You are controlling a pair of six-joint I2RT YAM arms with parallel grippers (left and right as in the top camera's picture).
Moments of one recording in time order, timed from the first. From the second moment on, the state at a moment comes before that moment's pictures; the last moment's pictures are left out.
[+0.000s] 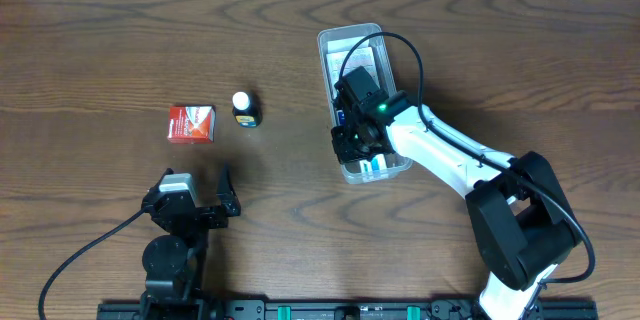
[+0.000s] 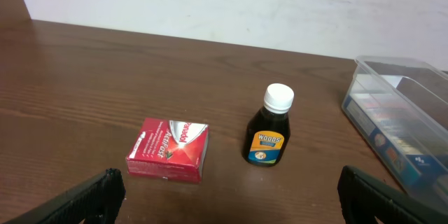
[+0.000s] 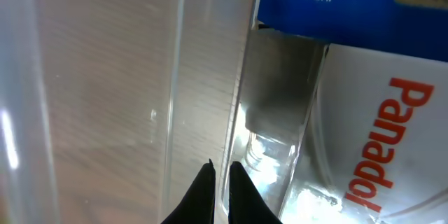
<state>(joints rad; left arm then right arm) -0.07 0.01 0.08 -0.25 -0.08 -0.14 0.60 1.90 1.27 -0.67 -0.20 0.38</state>
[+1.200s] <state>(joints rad) -0.07 0.01 0.08 -0.25 -0.08 -0.14 0.14 1.62 1.33 -0.75 -0.05 0.47</state>
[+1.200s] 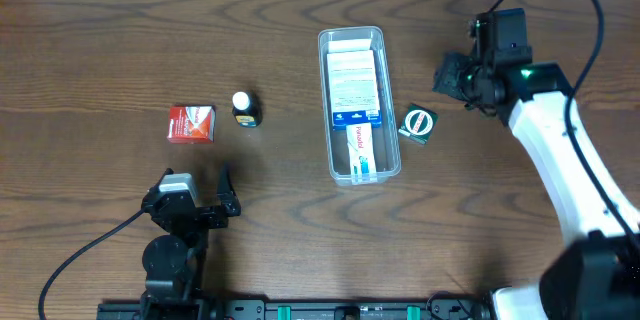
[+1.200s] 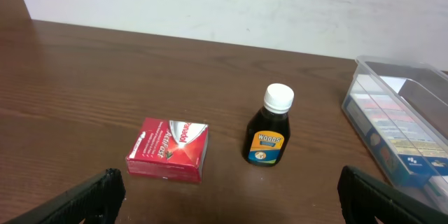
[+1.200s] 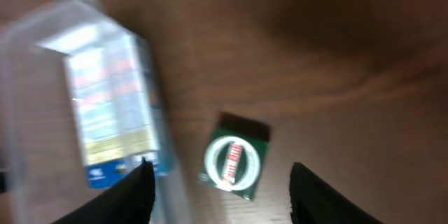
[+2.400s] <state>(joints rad) -0.07 0.01 0.08 -0.25 -0.08 -0.14 0.30 1.84 1.33 -0.77 0.08 0.51</state>
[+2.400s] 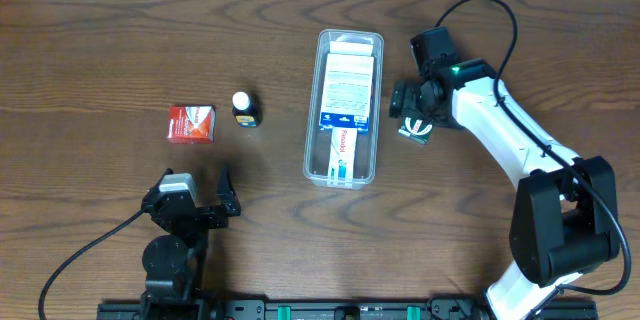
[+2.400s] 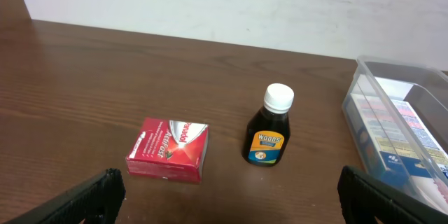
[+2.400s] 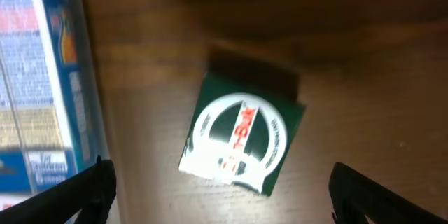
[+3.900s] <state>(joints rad) -0.07 0.01 0.08 -0.25 -0.08 -0.14 0.30 1.67 1.33 -0.77 0.10 0.49</state>
